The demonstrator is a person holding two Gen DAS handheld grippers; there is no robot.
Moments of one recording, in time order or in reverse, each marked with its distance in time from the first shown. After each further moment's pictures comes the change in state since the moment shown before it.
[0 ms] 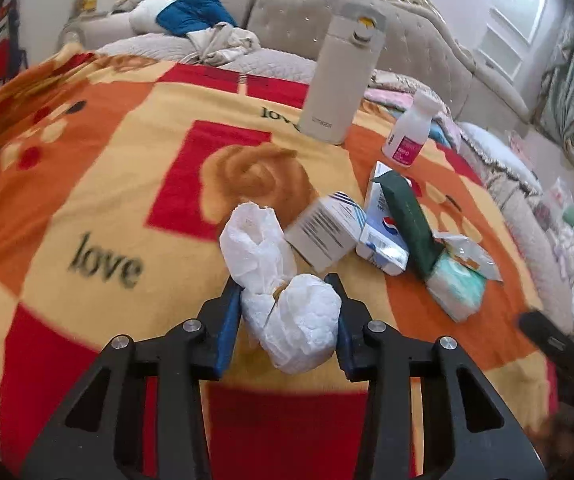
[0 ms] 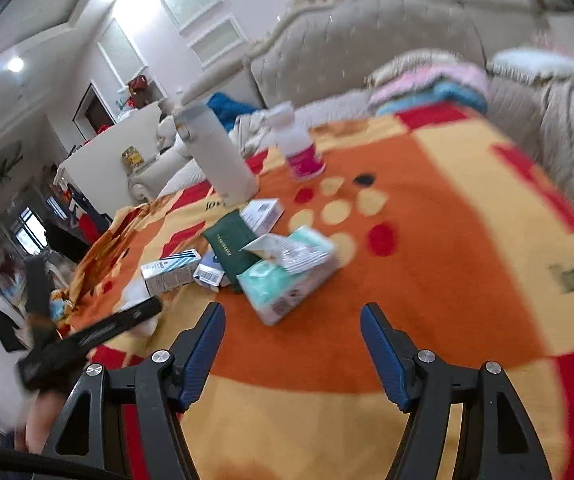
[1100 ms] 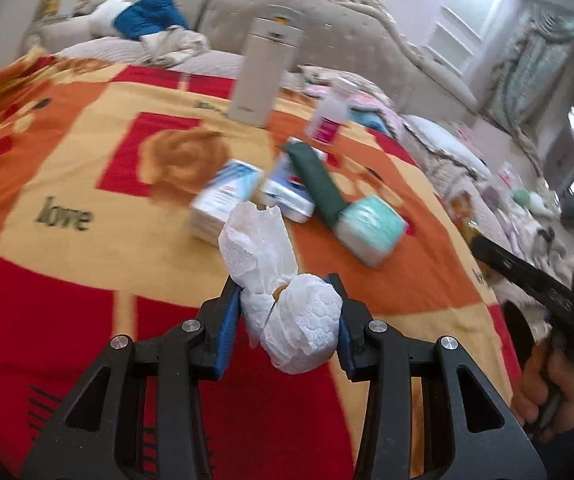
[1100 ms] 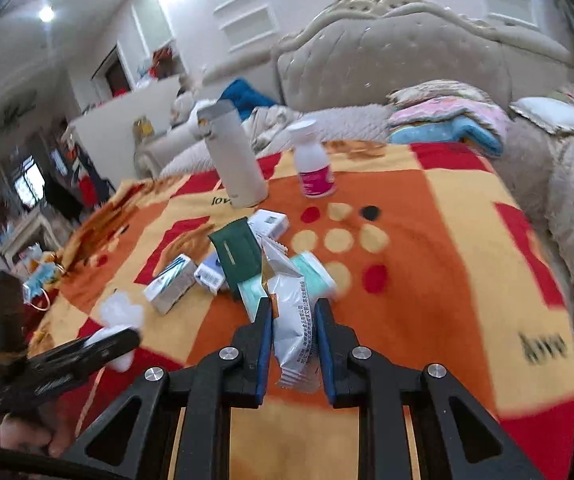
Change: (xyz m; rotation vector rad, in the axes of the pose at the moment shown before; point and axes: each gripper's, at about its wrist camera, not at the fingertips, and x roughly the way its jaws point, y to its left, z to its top) left arm -0.034 -0.043 -0.039 0.097 -0.003 -0.181; right arm -0.048 0.006 0.013 -0.183 -0.015 -0.043
